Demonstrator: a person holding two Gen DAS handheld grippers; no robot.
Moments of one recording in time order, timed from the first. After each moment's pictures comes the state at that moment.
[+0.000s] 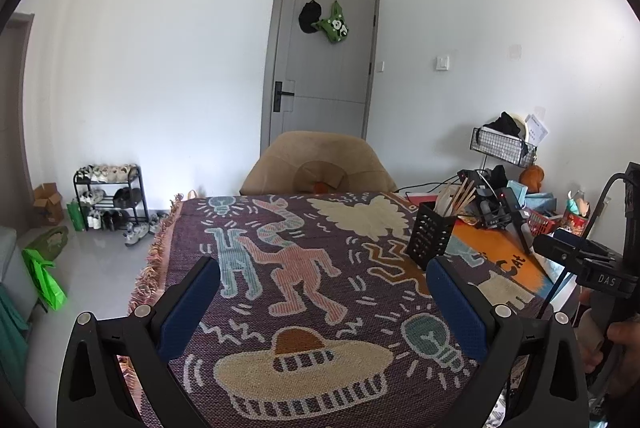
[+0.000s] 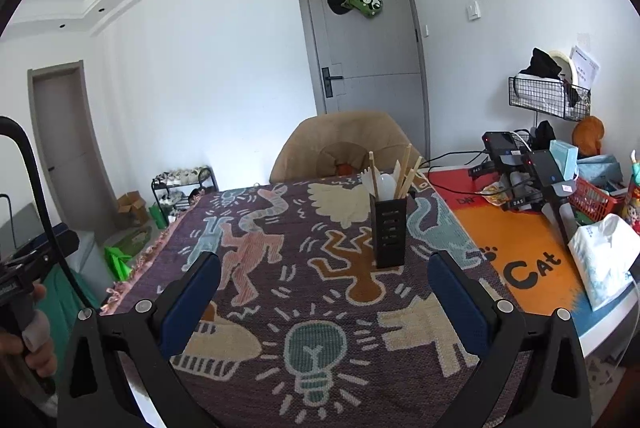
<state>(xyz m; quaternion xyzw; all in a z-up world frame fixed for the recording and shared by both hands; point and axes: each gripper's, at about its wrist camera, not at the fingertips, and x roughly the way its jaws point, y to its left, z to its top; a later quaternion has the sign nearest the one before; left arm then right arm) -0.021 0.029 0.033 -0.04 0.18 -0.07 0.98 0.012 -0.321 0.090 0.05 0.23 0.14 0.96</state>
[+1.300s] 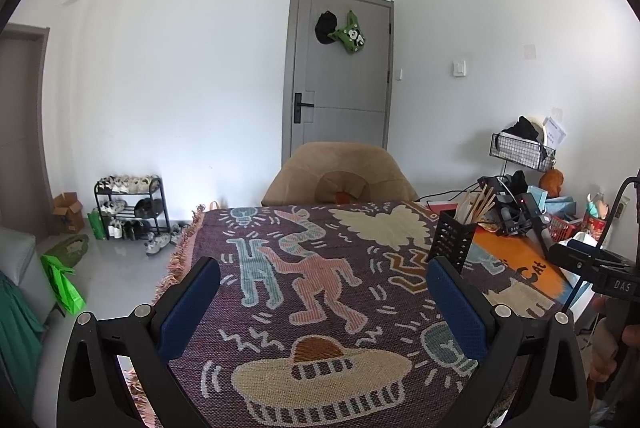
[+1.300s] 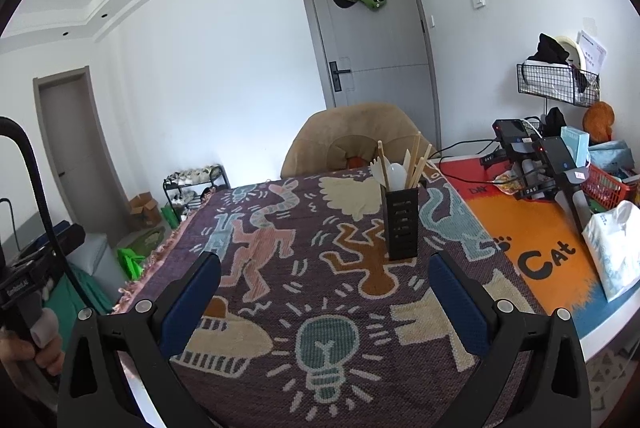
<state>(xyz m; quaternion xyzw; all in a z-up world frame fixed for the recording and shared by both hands) -0.024 0.028 0.035 -0.03 0.16 -0.03 0.99 0.015 -0.322 0.082 0.07 0.24 0.16 0.96</state>
